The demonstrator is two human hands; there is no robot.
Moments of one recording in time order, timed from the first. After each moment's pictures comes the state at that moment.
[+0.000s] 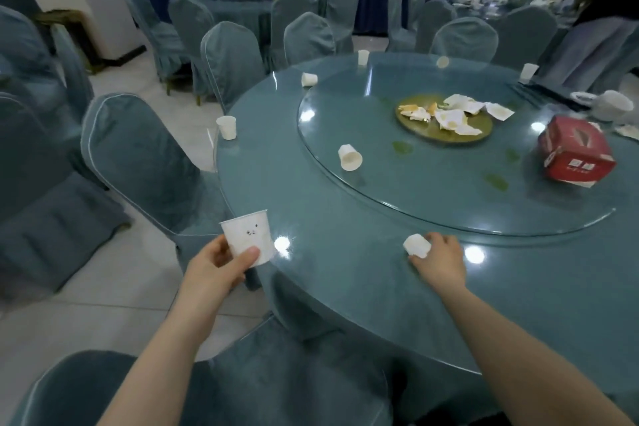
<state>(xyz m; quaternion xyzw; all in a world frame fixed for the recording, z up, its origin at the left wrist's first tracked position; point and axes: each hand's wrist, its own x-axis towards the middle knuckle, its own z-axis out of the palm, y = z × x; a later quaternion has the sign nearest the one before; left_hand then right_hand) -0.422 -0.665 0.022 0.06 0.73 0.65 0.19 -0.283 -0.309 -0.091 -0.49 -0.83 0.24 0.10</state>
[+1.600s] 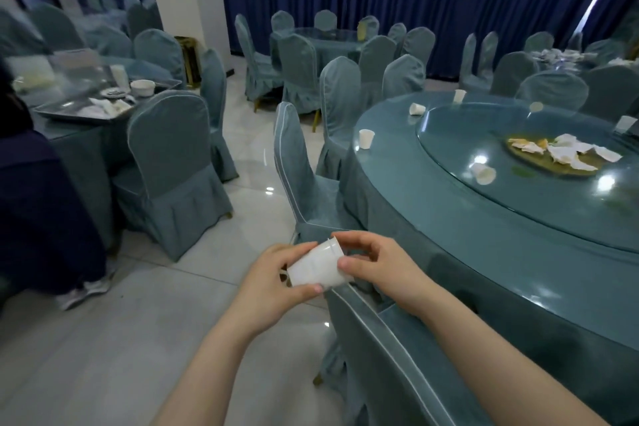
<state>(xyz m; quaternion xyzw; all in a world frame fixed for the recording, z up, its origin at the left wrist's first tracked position) -0.454 -1.061 0.058 0.32 0.80 0.51 0.10 -0.387 -0.860 0.068 -0.06 -0.75 0.66 0.03</state>
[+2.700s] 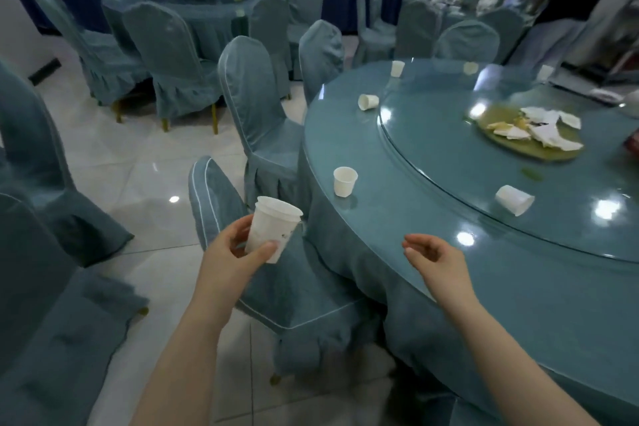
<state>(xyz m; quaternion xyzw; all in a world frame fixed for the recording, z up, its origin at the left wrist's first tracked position) -1.015 -0.848 0.023 0.22 0.73 0.60 0.25 -0.783 -0.639 -0.012 -0.44 -0.66 0.52 0.32</state>
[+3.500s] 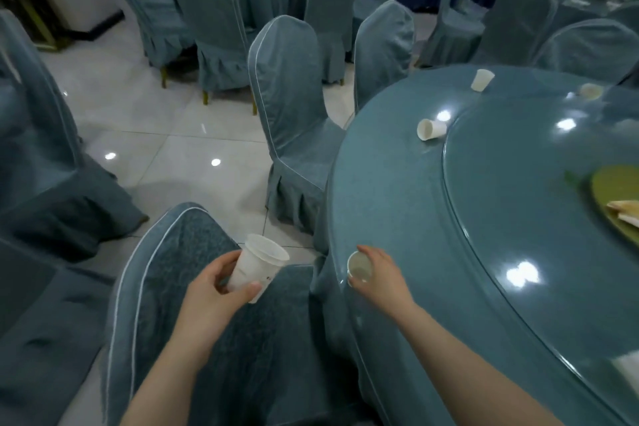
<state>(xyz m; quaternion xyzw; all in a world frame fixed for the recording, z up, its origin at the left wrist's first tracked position) -1.149 -0.671 -0.028 0.09 0.79 0.56 0.23 -1.032 -0.416 -0.095 -0.34 -0.88 0.34 0.00</state>
